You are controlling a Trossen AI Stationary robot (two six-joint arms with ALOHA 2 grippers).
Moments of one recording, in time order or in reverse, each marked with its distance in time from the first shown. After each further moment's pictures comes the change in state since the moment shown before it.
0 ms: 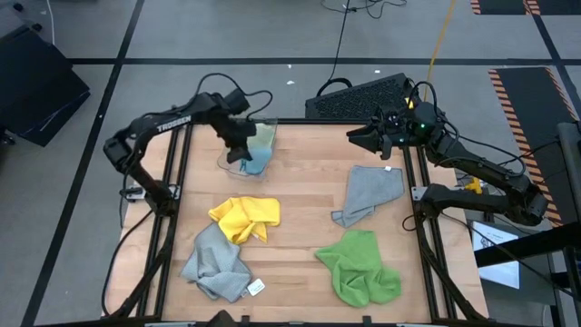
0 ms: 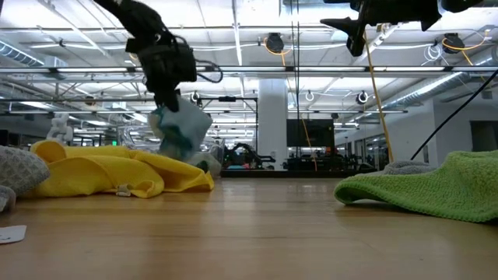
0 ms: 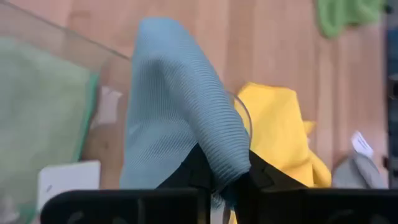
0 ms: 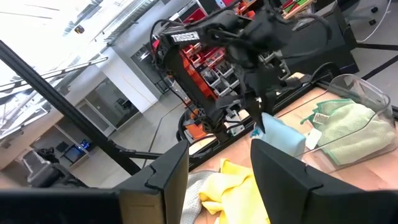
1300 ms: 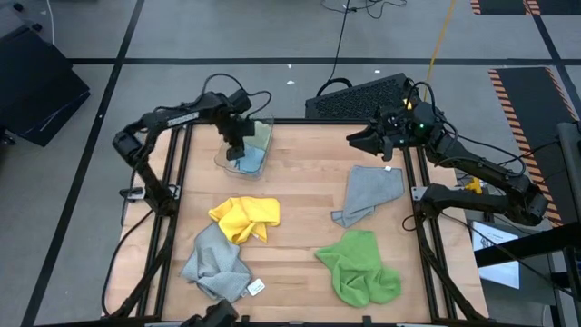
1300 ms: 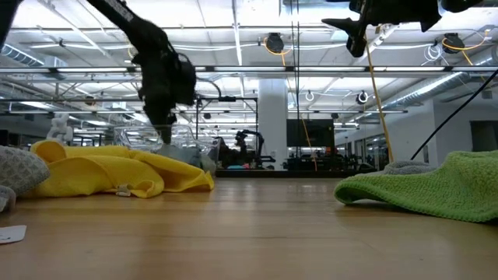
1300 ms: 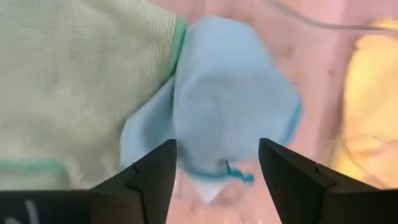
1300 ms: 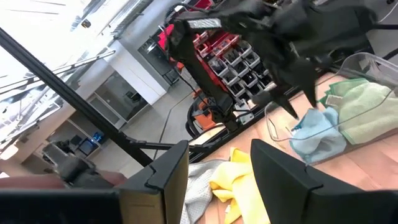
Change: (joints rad) left arm 0.051 0.092 0.008 0.027 -0.337 0.114; right arm 0.000 0.000 0.000 -0.023 -0.052 0.027
